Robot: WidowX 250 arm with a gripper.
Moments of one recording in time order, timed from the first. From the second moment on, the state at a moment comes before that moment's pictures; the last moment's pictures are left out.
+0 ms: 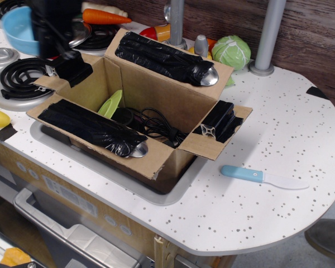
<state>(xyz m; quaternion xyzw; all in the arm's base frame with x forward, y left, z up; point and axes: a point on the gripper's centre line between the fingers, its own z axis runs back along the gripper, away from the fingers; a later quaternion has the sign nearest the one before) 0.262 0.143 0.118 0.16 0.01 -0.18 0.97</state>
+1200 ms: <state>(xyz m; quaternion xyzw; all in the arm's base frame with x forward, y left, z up) 0.279 0.012 0.065 0.12 -0.10 -0.21 0.96</state>
